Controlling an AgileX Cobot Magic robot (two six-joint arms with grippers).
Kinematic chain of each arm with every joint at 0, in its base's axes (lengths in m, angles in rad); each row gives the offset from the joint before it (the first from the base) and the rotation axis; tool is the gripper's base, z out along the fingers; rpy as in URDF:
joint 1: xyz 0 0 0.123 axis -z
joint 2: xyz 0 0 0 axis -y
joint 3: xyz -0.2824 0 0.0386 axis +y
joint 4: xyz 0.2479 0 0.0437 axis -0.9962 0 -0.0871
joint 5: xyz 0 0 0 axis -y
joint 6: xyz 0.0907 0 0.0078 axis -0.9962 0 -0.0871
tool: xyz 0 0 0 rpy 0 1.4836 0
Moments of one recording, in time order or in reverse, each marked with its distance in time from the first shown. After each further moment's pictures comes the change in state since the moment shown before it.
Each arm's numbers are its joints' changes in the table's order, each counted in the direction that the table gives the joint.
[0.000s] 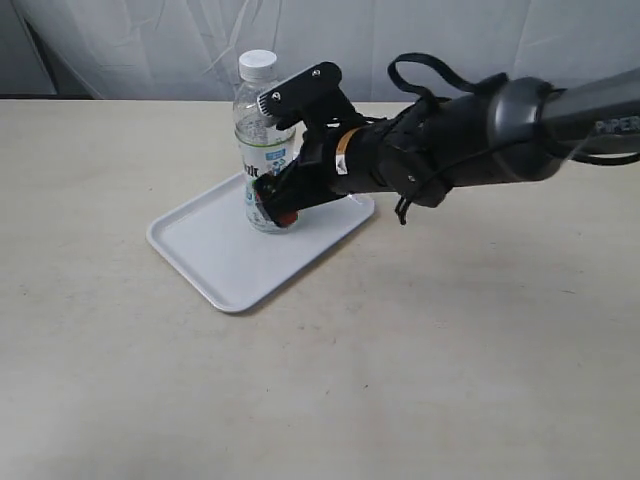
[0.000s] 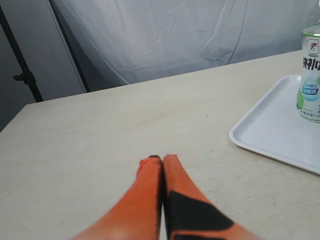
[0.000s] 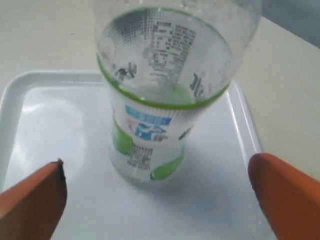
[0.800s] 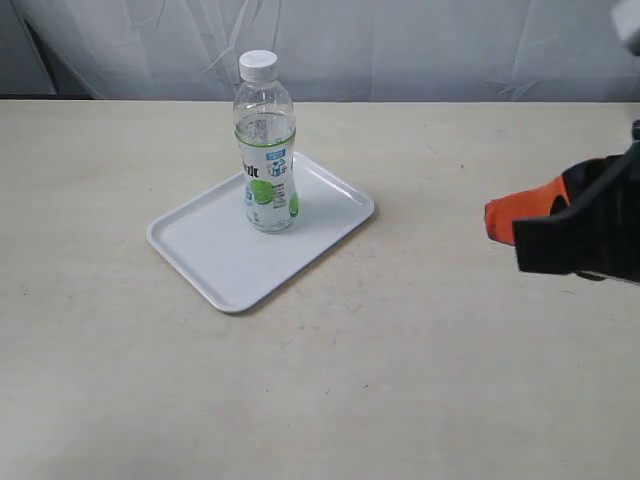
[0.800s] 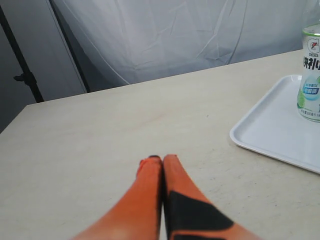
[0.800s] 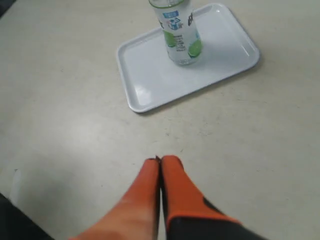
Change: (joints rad) left arm 0.000 0.000 0.000 -0.004 0.000 0.000; right arm 0.000 1.115 0.386 -0.472 -0.726 -0.002
